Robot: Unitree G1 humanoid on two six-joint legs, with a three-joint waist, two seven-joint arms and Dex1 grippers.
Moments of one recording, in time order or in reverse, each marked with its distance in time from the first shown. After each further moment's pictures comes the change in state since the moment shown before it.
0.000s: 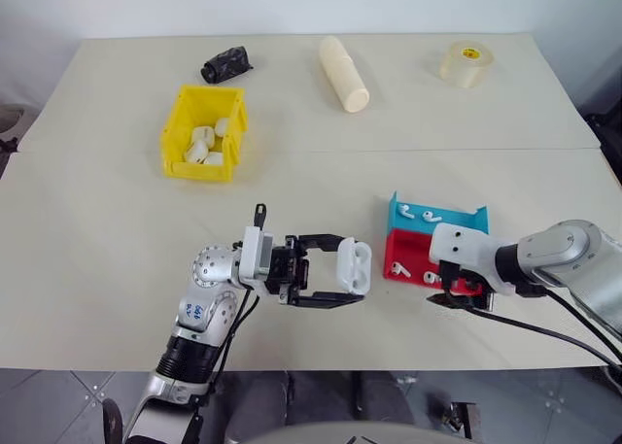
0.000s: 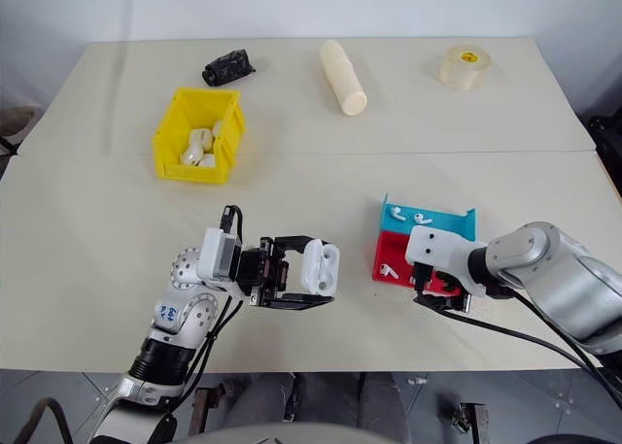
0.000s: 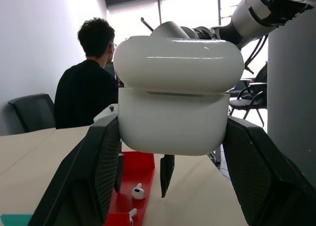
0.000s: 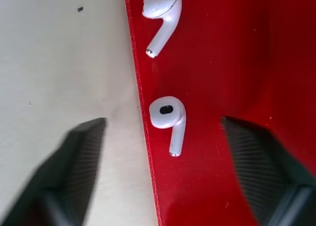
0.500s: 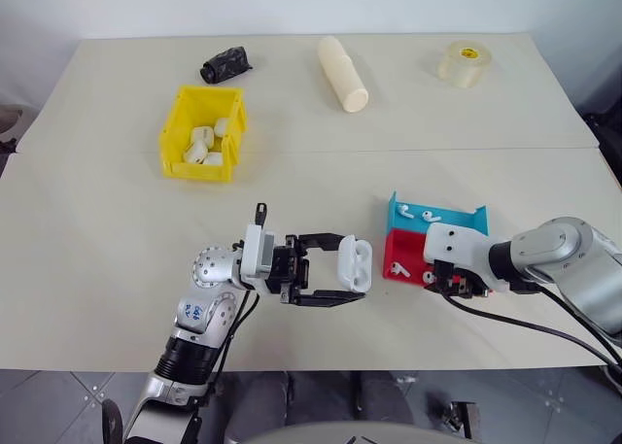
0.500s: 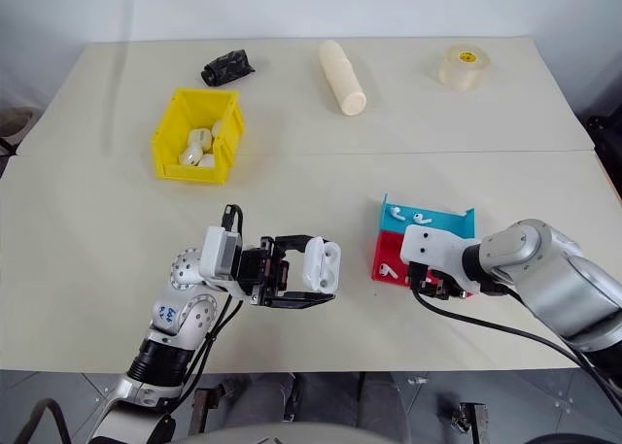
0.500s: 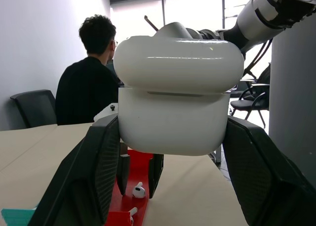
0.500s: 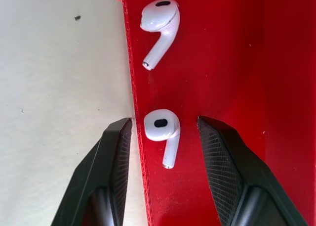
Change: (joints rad) left arm 0.004 0.005 -0.004 -0.007 0.000 0.016 0.027; right arm -0.012 0.046 0.013 0.002 -0.087 -0.018 0.046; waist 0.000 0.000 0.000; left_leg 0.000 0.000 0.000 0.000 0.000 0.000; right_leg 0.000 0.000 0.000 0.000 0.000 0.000
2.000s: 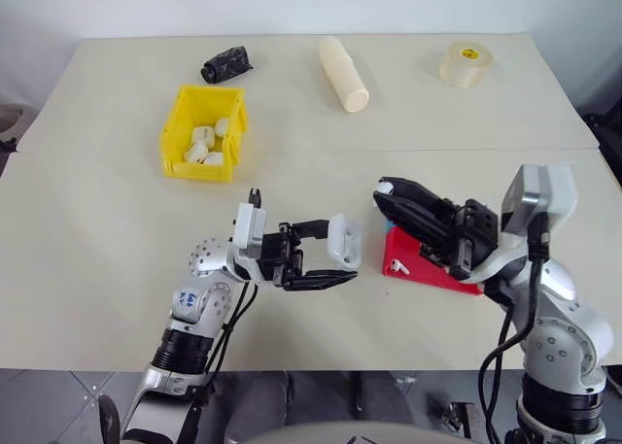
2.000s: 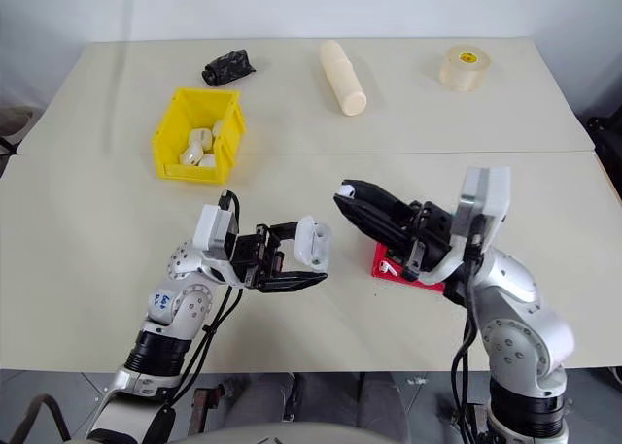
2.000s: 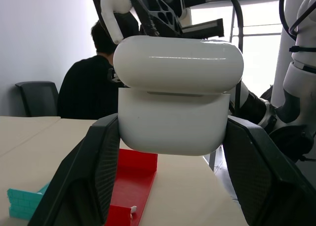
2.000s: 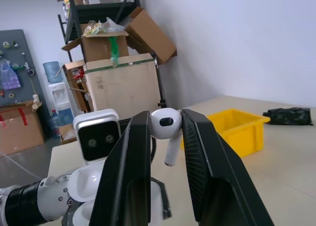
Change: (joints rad) left arm -0.051 0.001 0.049 0.040 -0.076 0.156 0.009; right arm 0.288 0.827 -0.519 -0.107 0.639 -0.460 -0.220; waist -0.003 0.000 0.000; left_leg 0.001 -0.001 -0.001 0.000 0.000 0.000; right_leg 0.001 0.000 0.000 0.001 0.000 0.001
